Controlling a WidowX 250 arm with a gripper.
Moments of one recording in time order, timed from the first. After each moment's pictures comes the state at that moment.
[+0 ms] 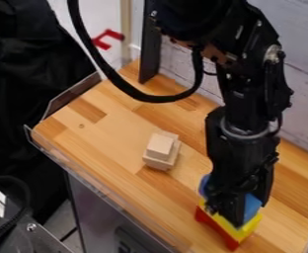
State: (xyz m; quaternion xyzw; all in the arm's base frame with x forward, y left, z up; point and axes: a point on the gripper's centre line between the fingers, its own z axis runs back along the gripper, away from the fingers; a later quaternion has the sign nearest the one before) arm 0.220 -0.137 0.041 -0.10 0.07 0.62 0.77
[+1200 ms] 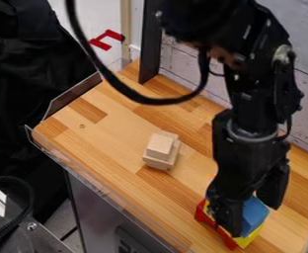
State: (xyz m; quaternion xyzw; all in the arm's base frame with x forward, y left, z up) arm 0.216 -0.139 0.052 -0.11 0.08 0.60 0.79
